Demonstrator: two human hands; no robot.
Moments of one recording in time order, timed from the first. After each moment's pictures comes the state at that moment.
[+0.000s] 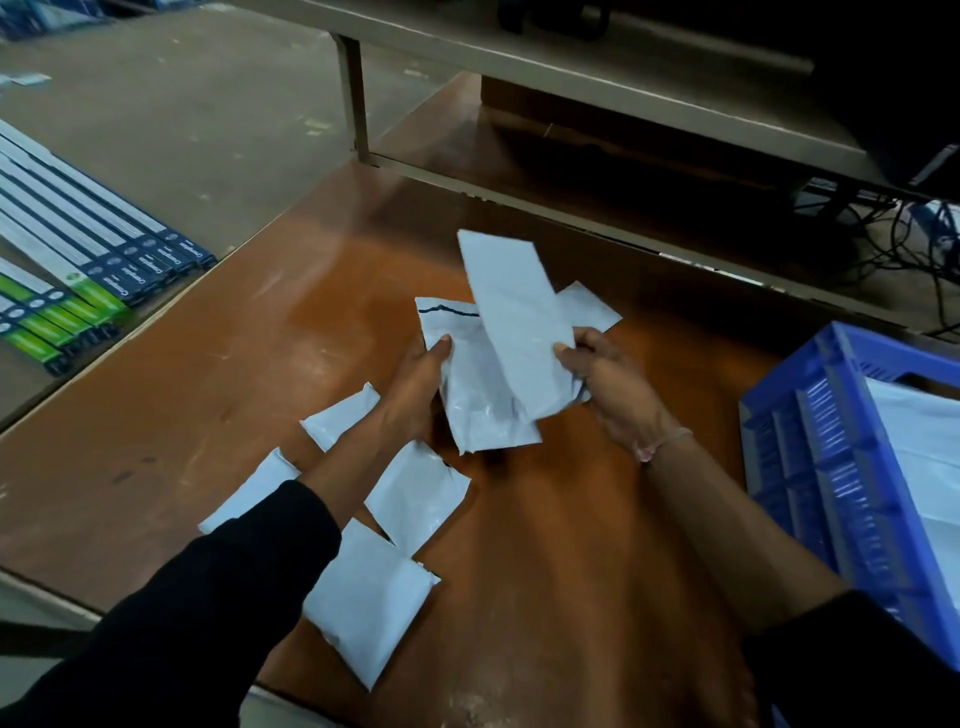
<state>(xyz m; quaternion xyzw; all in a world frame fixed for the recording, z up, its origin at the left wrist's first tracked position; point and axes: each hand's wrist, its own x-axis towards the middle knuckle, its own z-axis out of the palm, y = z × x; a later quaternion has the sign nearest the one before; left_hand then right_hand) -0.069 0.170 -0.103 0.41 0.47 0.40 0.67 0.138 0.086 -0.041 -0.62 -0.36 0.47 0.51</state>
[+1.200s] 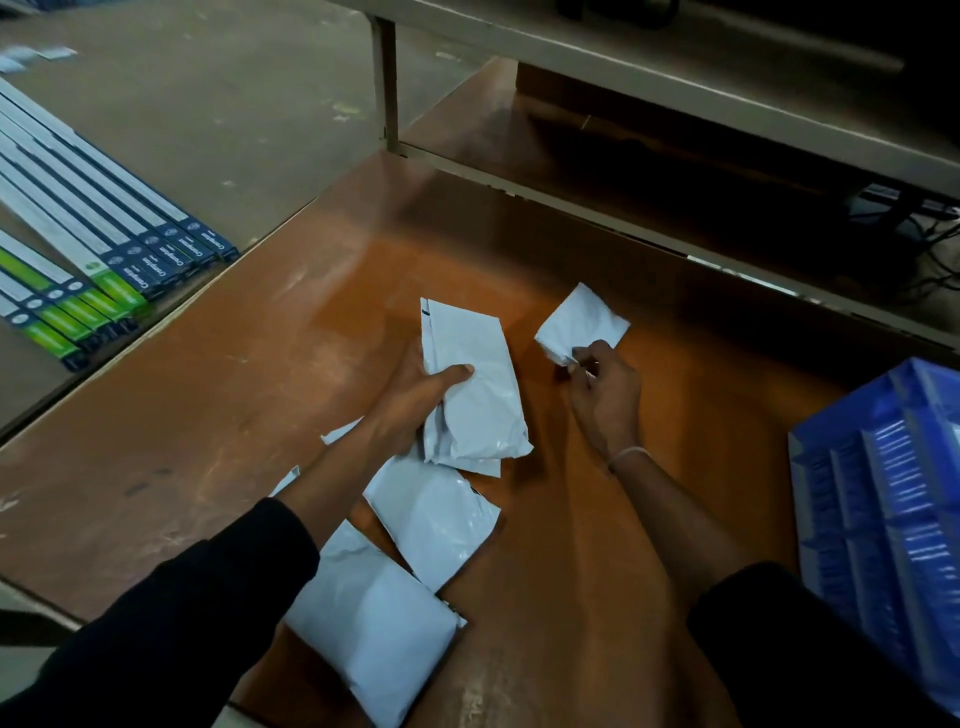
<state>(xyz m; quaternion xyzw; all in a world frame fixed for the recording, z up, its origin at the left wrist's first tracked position) -0.105 0.182 -0.083 0.42 0.53 0.33 0.66 0.128 0.147 -0.113 -0.72 -0.54 0.08 0.43</state>
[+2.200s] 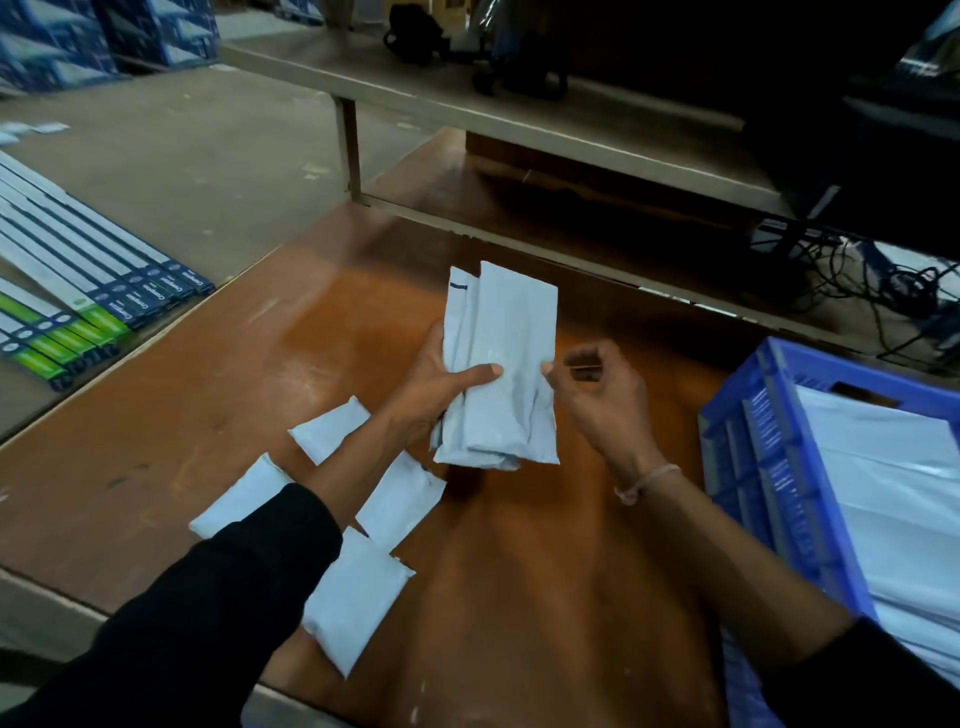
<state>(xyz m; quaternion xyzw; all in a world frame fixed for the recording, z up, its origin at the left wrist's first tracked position) -0.050 0.120 -0.039 0.58 0.39 0.38 0.60 0.135 0.021 -0.007 -0.71 -0.51 0.17 0.47</state>
